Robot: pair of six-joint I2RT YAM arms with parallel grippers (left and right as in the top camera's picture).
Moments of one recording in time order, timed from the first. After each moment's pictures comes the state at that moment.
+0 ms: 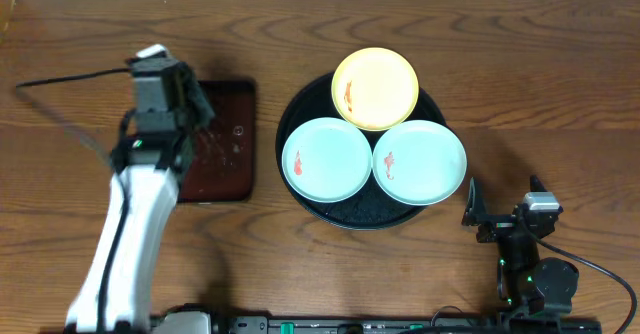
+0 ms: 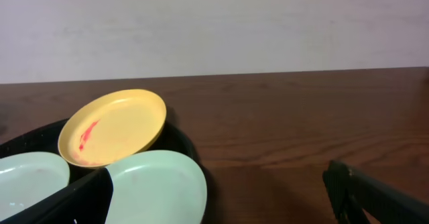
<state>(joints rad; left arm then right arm) 0.03 1.34 1.01 -0.34 -0.15 -0.36 -0.05 0.01 0.01 -0.06 -0.11 0.06</state>
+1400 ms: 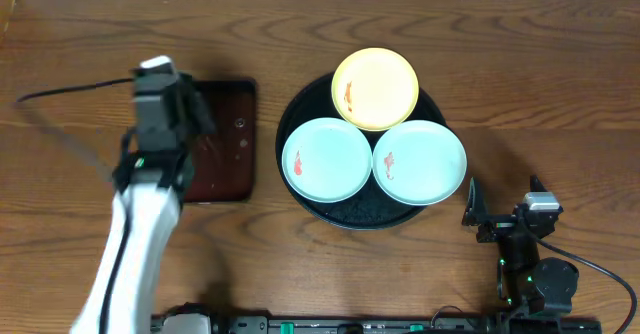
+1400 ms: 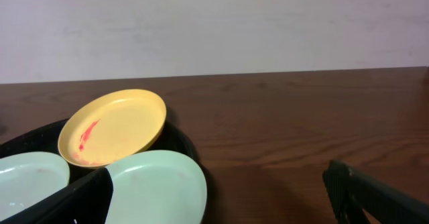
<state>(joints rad) 0.03 1.26 0.90 -0.26 -0.15 -0.27 -0.05 0.01 0.01 -0.06 -0.11 0.05</state>
